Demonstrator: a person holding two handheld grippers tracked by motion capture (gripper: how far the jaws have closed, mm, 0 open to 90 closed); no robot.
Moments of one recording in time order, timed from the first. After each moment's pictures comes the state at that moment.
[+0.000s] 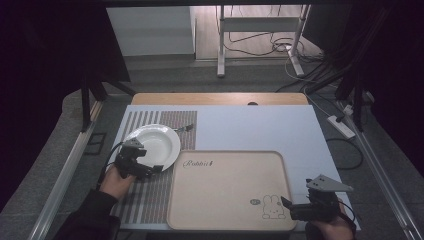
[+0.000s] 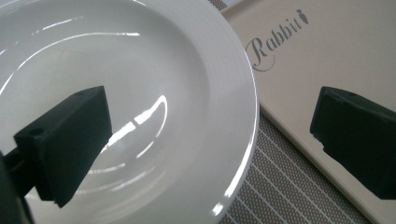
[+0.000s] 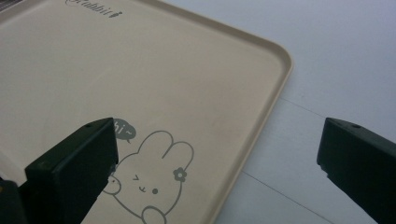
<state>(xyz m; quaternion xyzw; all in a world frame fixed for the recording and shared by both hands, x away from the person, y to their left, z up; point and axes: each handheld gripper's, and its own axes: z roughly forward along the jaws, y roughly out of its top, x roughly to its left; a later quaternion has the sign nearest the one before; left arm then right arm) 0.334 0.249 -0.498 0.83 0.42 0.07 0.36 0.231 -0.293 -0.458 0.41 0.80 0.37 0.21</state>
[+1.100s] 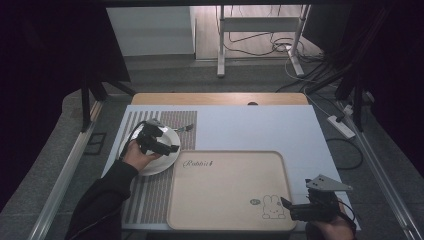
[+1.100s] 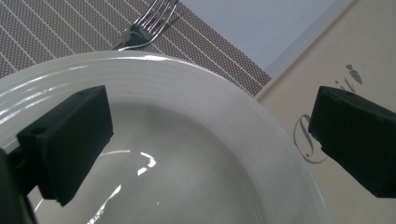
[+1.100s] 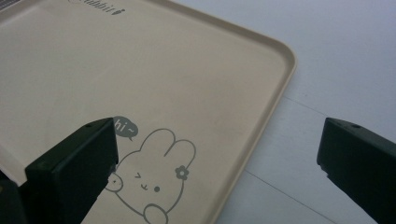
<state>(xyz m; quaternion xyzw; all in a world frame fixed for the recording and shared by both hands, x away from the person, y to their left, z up) 0.416 0.212 -0.499 0.85 0.39 0.08 0.34 0.232 -0.293 -0.458 0.41 0.81 0.37 0.21</state>
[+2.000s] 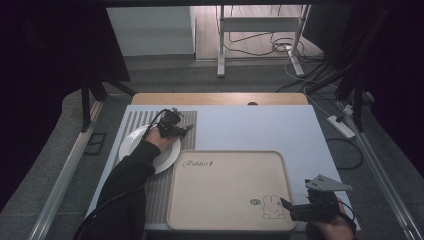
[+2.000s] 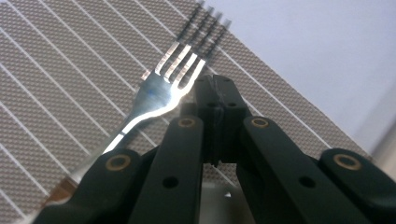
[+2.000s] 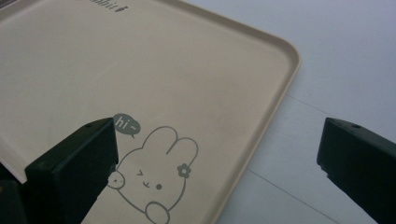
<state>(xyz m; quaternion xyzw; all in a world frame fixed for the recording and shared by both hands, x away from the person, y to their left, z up) 0.500 0.171 -0.521 0.88 0.39 0.06 0.26 0.232 -0.293 -0.459 0.41 0.81 0.37 0.20</state>
